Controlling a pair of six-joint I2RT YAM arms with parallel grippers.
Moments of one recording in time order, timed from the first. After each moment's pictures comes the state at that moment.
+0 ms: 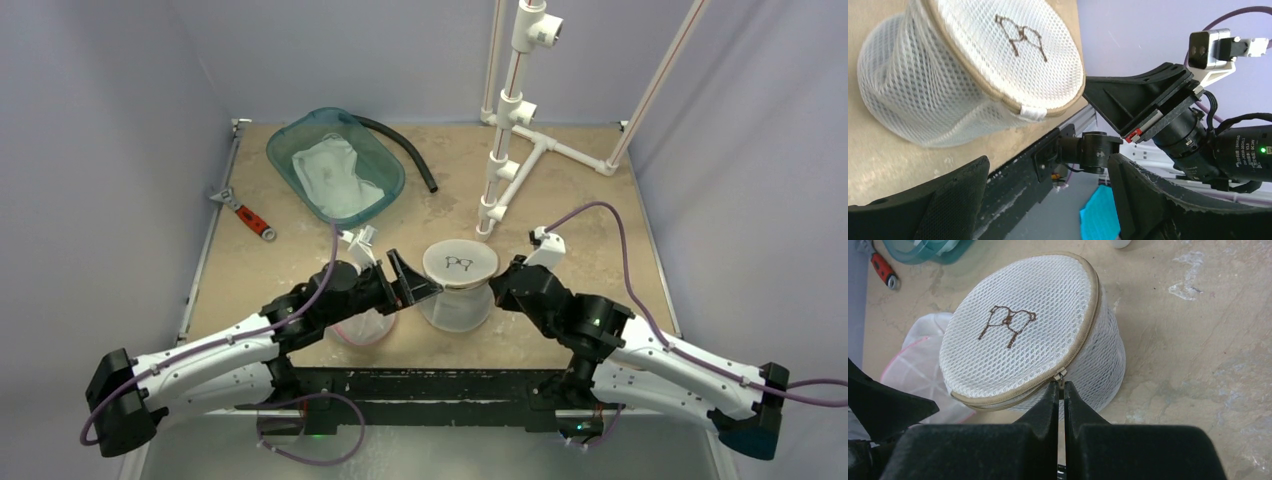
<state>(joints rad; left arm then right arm) -0.96 0.88 0.54 0.03 0.04 -1.15 1.04 0.75 0.69 -0.63 0.57 0.95</state>
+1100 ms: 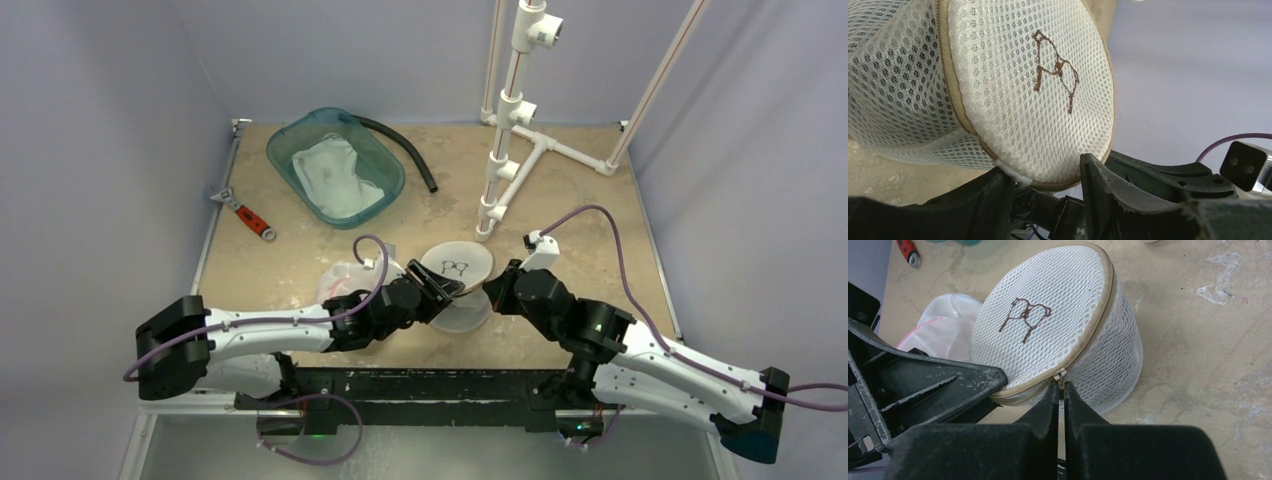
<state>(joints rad) -1.21 1.25 0.63 0.13 -0.45 -1.66 1.04 0.70 0.63 -0.53 0.48 0.87</state>
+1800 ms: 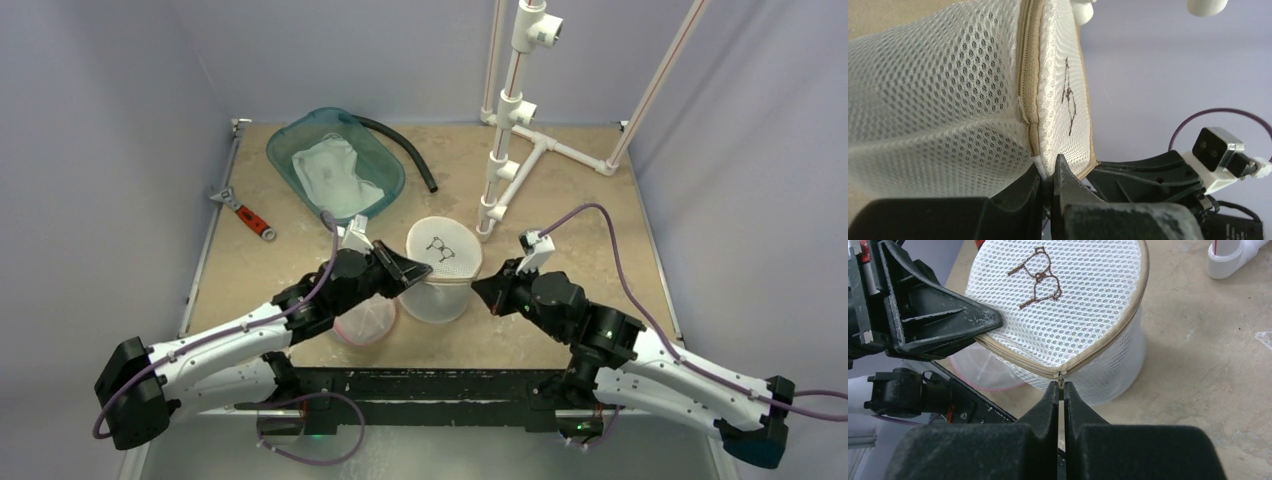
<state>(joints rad) -0.95 0.98 0.57 0.08 -0.20 -1.39 1.04 0.63 0.61 -0.38 0.33 0.71</state>
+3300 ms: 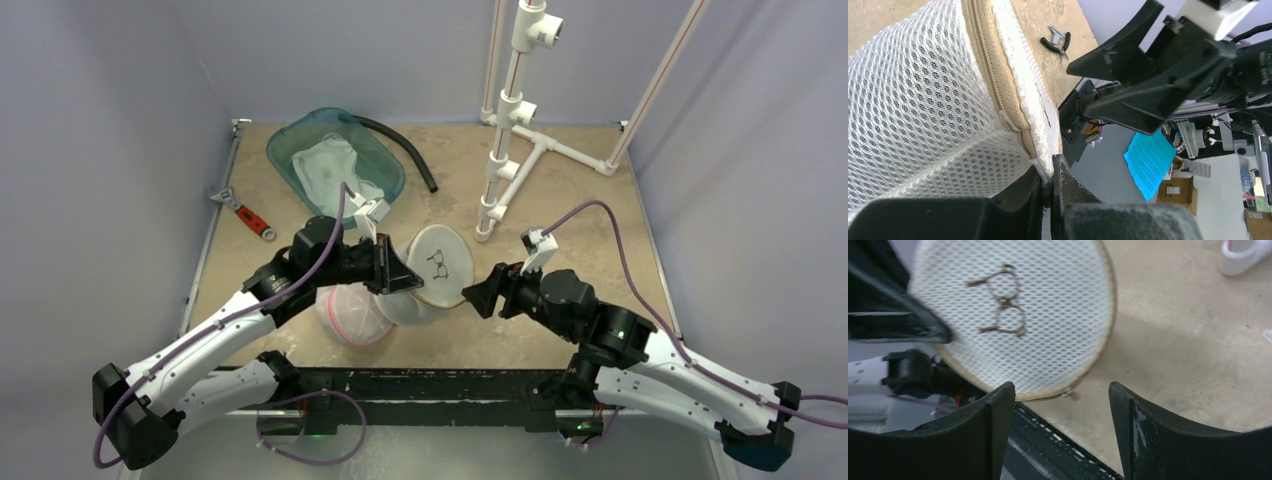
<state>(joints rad) -0.73 0.93 0.78 -0.23 0.47 -0.73 1.04 0.60 0.63 -0.43 0.29 0.70</state>
